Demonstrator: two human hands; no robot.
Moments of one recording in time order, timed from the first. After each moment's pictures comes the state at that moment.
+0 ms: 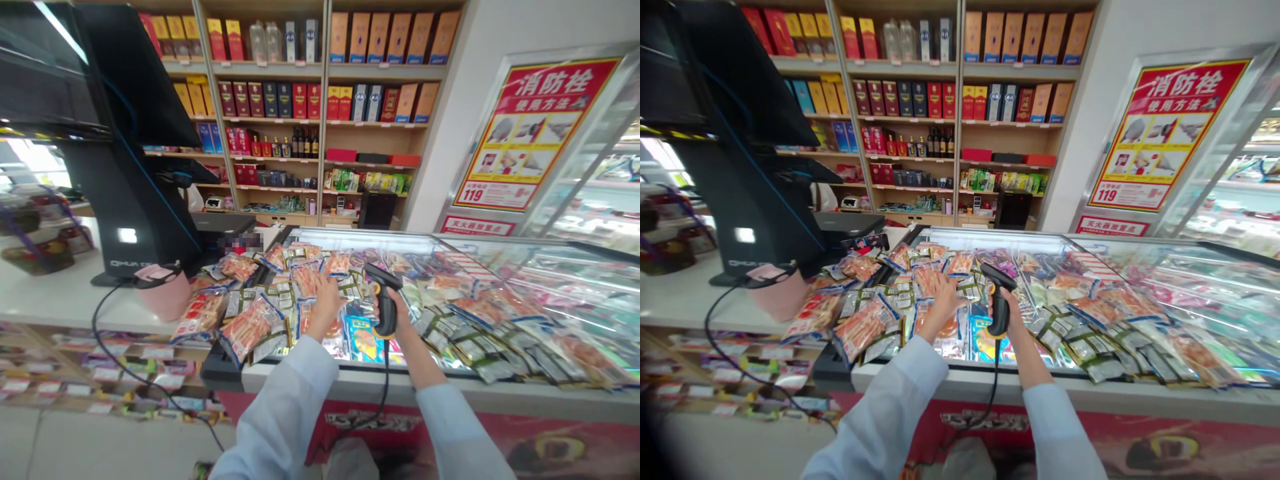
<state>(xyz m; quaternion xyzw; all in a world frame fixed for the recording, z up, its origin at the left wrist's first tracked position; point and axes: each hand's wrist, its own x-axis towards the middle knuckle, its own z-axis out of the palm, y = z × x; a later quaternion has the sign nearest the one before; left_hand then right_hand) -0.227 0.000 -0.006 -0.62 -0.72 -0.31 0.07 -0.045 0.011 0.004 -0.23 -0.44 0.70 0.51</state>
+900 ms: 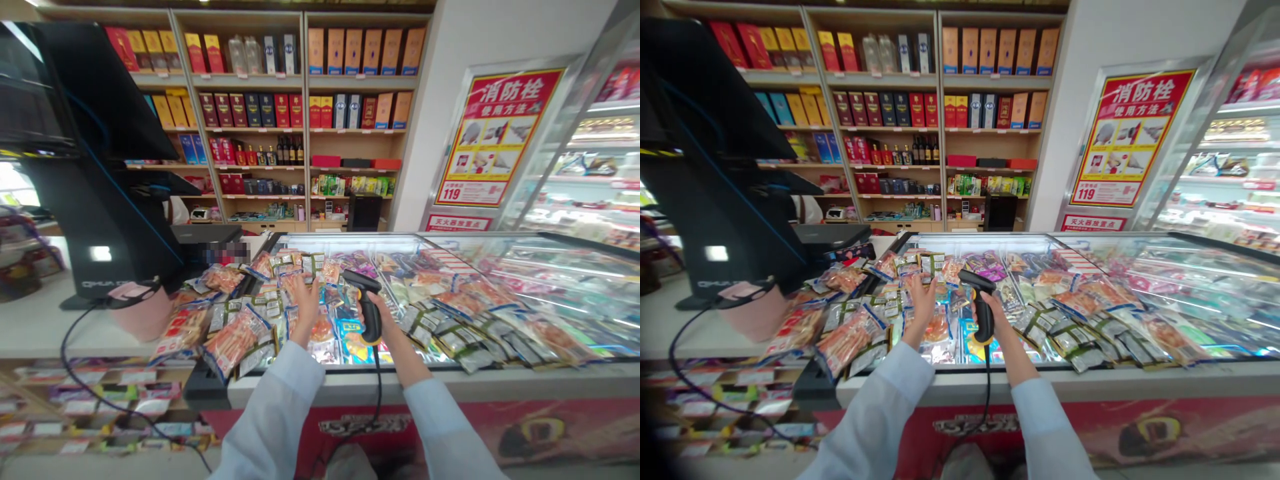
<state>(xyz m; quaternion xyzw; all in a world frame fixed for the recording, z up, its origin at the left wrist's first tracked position) -0.242 0.008 -0.005 -0.47 -0.59 -0.65 -0.01 -0.045 0.008 0.000 -0.23 -0.47 0.70 0.49</state>
